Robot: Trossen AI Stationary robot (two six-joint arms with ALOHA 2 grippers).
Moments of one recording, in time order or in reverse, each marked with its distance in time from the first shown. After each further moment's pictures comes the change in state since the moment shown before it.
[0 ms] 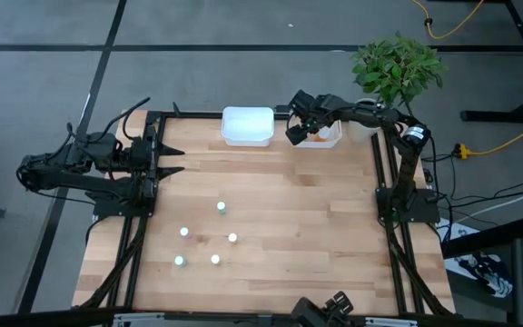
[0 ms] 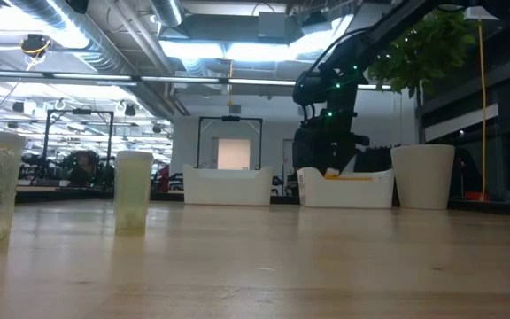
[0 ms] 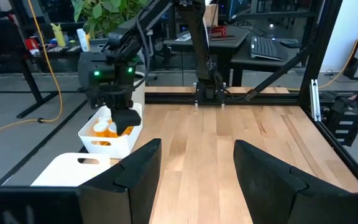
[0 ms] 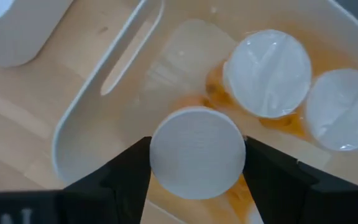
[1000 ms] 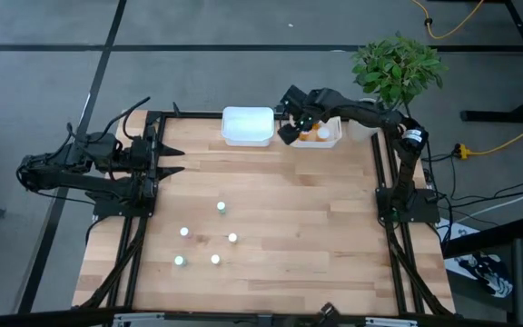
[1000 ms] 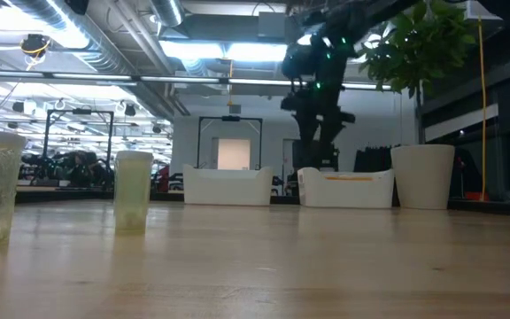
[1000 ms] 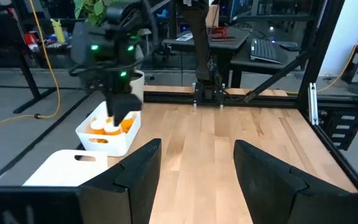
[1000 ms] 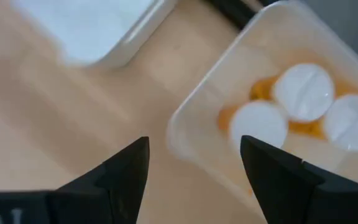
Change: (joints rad) left arm 0.000 0.000 0.000 0.000 0.000 -0.034; right arm 0.101 0.000 0.216 -0.189 -0.043 0.005
